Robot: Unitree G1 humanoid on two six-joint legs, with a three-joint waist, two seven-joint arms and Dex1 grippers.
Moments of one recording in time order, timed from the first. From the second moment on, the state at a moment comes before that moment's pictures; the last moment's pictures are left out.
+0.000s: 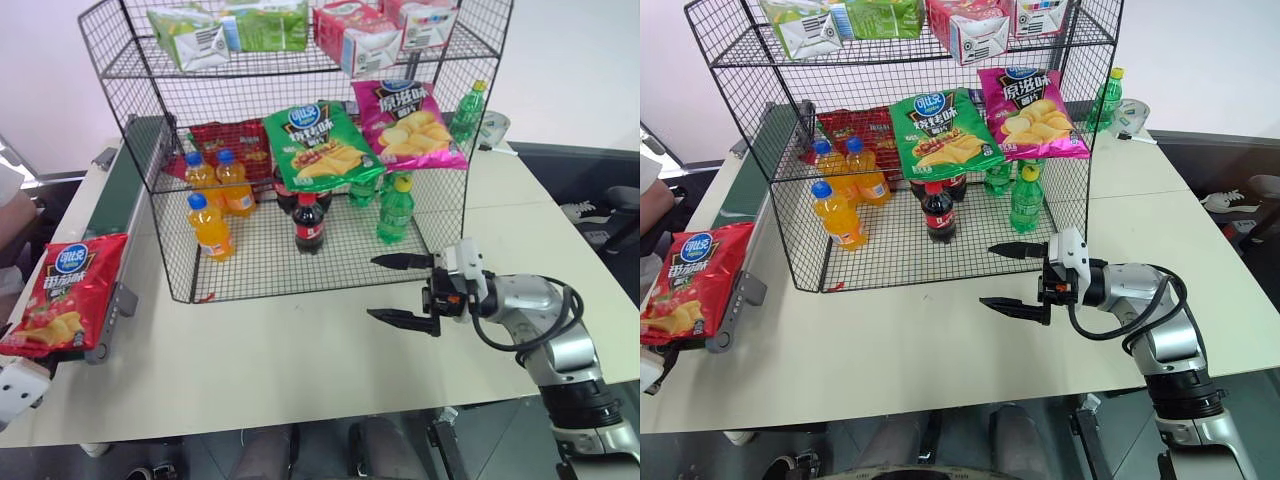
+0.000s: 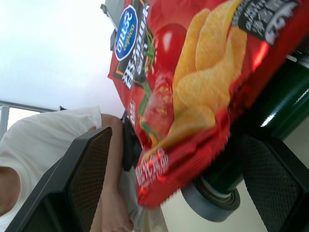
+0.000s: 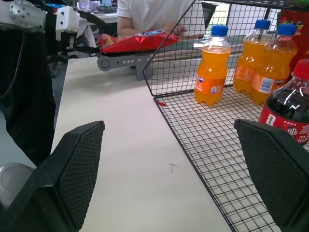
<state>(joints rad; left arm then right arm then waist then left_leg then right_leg) 0.46 0.82 0.55 0.49 0.21 -0.74 -0.19 -0.25 -0.61 0.01 -0.13 0.52 0.18 1.24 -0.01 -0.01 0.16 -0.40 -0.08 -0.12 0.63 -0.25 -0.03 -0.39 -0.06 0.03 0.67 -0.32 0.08</state>
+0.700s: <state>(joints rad) 0.34 0.87 0.47 0.59 0.21 -0.77 -0.19 -0.25 -0.61 0.02 -0.12 0.51 0.17 1.23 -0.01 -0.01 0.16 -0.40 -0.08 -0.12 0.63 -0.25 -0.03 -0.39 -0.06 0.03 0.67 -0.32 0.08</state>
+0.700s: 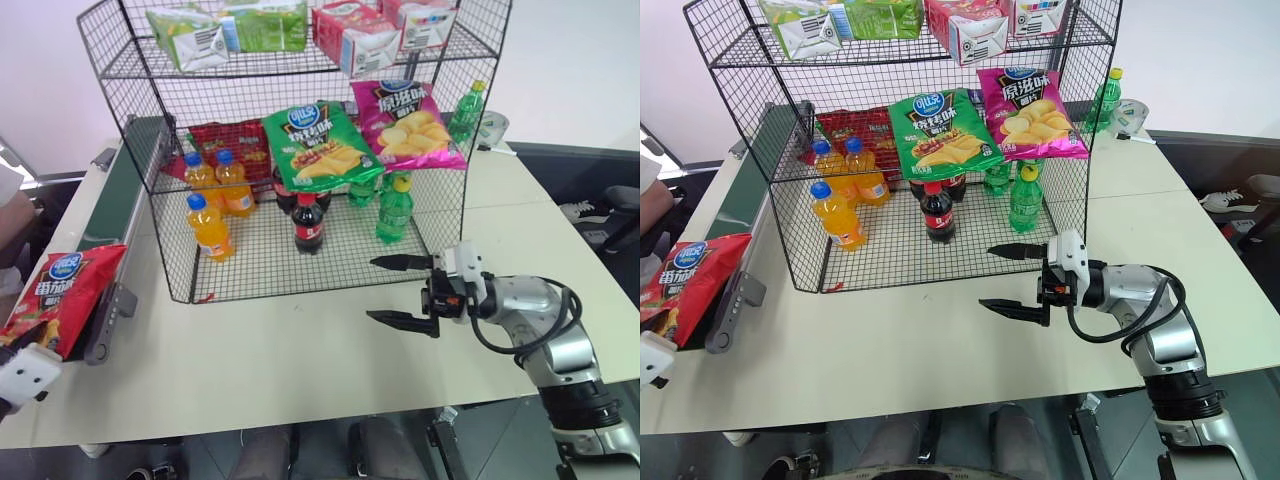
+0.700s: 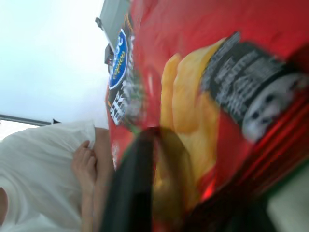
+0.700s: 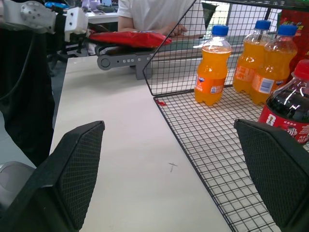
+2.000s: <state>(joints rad) 0.67 0.63 0.72 -0.33 0.41 -0.89 -0.13 -0.30 -0.61 -0.07 -0.08 0.65 0.28 1.26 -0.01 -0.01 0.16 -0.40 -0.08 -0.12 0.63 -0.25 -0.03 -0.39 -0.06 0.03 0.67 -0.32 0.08</state>
